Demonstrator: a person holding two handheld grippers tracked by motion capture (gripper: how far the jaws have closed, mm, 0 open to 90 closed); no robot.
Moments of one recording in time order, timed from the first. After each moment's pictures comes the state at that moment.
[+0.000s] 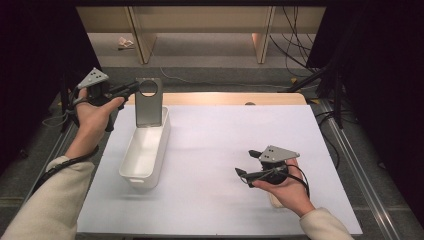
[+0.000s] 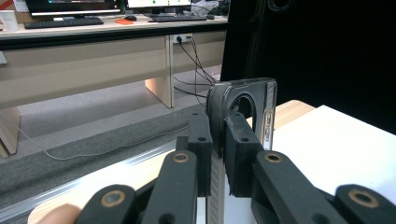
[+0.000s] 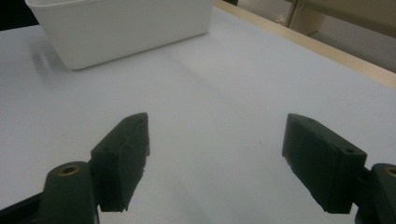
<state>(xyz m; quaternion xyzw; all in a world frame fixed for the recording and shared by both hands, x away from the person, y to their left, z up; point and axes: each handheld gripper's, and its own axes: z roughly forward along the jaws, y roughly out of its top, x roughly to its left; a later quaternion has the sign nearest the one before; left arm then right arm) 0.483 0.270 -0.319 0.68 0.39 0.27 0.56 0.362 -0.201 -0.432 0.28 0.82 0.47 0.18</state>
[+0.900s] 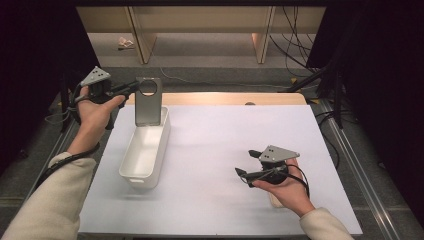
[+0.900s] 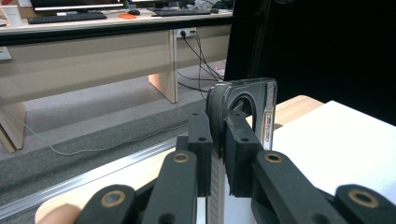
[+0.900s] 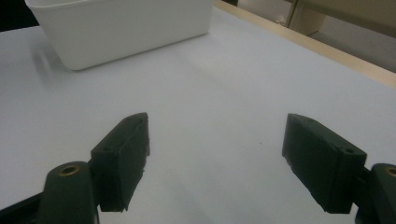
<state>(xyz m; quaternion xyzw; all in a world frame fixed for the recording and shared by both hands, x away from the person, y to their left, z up) 0.494 0.272 -0.321 0.69 0.39 0.27 0.55 0.363 -0.201 -0.432 0.28 0.82 0.47 0.18</state>
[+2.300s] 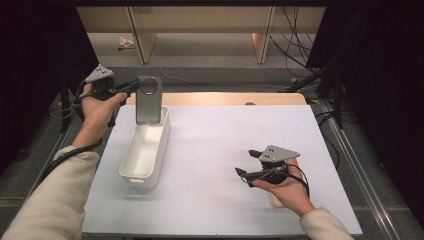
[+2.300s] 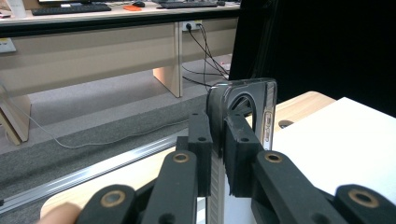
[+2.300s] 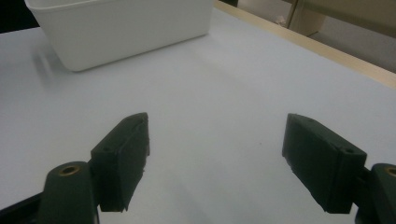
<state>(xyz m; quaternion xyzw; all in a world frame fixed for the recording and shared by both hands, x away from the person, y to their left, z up) 0.511 0.273 -0.328 0.69 0.40 0.27 0.54 0.363 -0.202 -0.432 0.28 0.82 0.47 0.18</state>
